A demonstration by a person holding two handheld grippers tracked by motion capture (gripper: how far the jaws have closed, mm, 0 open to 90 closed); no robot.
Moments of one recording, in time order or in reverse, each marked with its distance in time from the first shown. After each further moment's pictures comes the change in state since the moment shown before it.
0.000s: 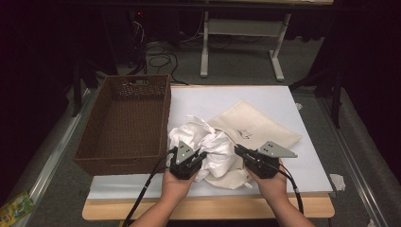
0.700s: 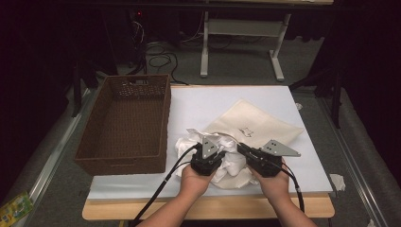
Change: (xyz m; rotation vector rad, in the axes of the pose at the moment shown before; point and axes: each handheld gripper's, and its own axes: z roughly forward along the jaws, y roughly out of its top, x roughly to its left) left arm -0.031 0.017 0.046 0.061 0.003 0.037; right arm -0.007 0.001 -0.004 -0.009 -0.018 0.019
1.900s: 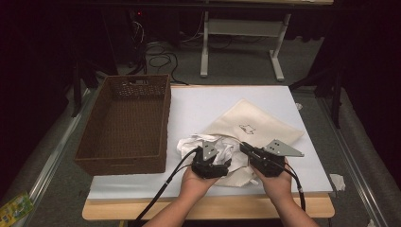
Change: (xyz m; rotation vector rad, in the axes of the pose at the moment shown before) left arm 0.001 -0.020 0.017 0.092 -0.023 -0.054; right arm -0.005 0.000 -0.005 -0.008 -0.011 -0.005
